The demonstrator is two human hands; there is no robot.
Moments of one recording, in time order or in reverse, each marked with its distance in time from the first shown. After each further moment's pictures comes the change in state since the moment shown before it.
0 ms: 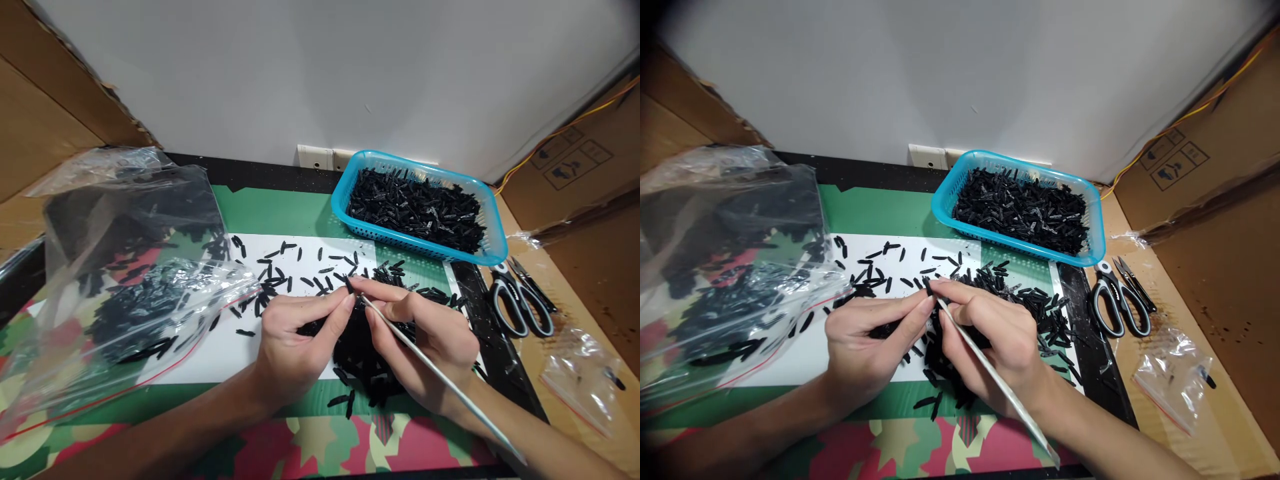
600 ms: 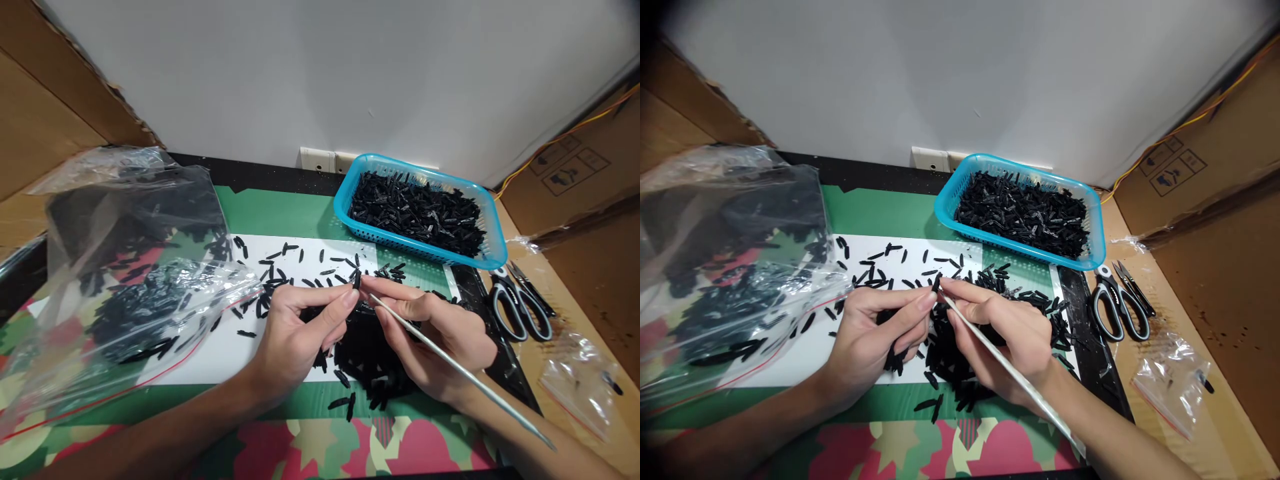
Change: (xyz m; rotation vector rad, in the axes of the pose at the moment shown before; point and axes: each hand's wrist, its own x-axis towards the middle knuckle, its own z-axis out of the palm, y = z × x) left_hand 0.007 -0.002 -0.004 -0.506 -0.230 -0.296; right_hand 0.001 0.006 -0.007 -0.061 0.032 -0.076
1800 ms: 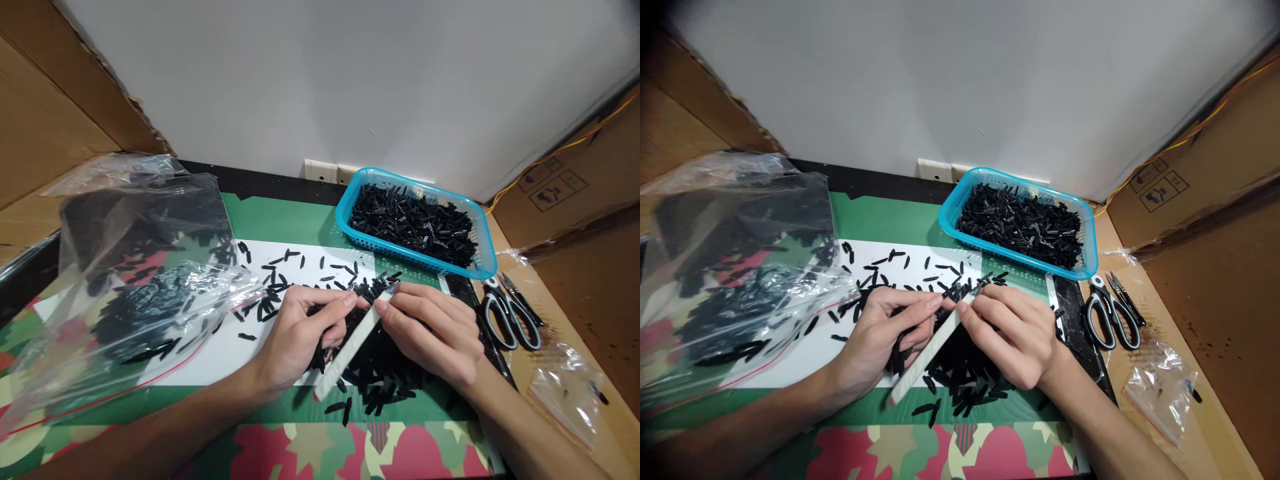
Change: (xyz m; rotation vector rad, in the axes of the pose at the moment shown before) left_hand 0.005 0.001 0.000 -0.205 -0.021 -0.229; right_hand 0.013 0.031 -0.020 -0.465 -0.088 -0.569
